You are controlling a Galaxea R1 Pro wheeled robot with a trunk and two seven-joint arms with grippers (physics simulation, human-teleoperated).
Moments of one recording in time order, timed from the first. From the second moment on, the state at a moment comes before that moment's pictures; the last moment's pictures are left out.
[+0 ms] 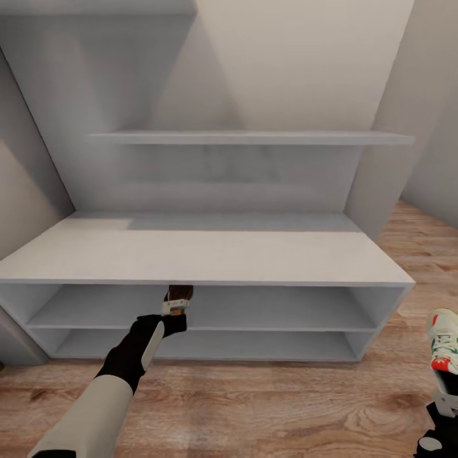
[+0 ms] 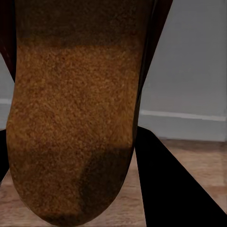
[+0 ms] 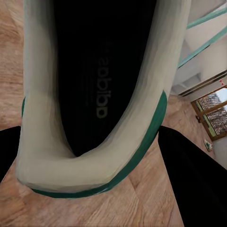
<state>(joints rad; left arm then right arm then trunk) -0.71 -0.08 0.03 -0.78 0.11 0.62 0.01 -0.51 -0.37 0.12 -0.13 0.05 -0.29 -0.82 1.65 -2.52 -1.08</state>
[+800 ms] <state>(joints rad) -0.71 -0.08 0.03 -0.78 0.11 0.62 0.01 -0.51 -0.37 0.12 -0.13 0.05 -0.29 -0.82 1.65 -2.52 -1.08</state>
